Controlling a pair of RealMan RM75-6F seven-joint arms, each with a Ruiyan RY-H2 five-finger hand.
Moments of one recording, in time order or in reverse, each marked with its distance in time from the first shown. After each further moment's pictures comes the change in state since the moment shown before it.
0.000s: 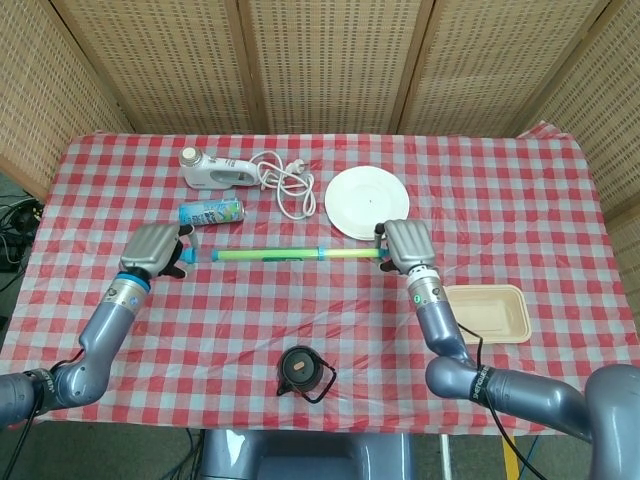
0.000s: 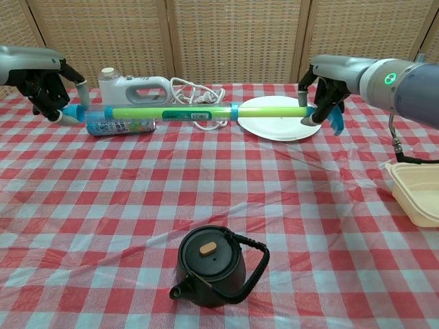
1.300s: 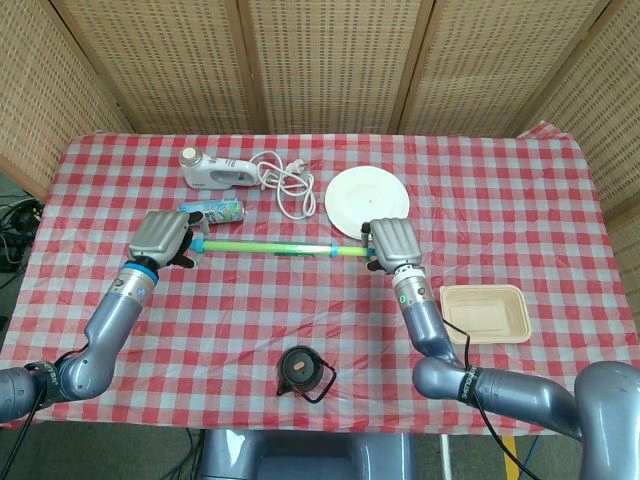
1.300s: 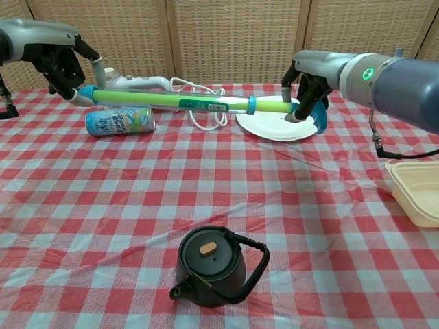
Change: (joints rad) left arm -0.025 0.005 -0.093 -0.023 -0.027 -0.021 0.058; right arm 0.030 -0.036 0.044 -0.034 0.020 0.020 -0.076
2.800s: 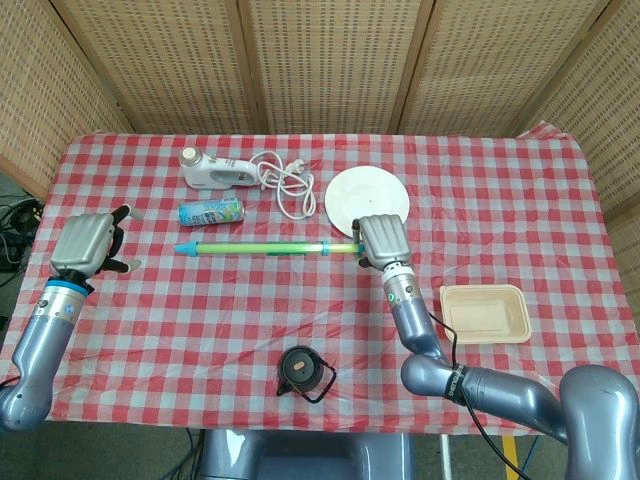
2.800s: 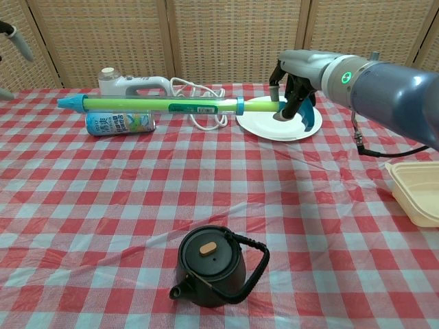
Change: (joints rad) left arm 0.313 0.094 -0.098 0.009 0.303 0.039 -0.106; right arm -0.004 -0.083 0.068 0.076 -0.053 -0.022 -0.084
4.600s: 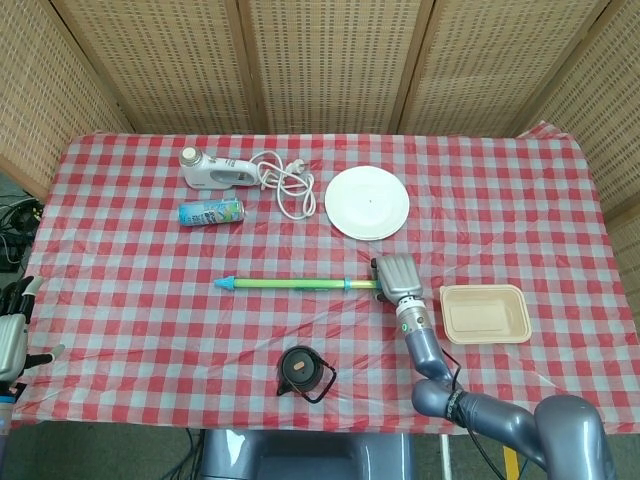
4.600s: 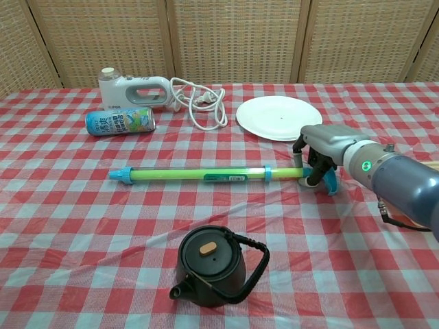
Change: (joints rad) left arm 0.469 -0.113 0.248 0.177 0.388 0.417 -0.212; right arm -0.173 -0.190 -0.122 0.311 -0.246 -0.085 0.190
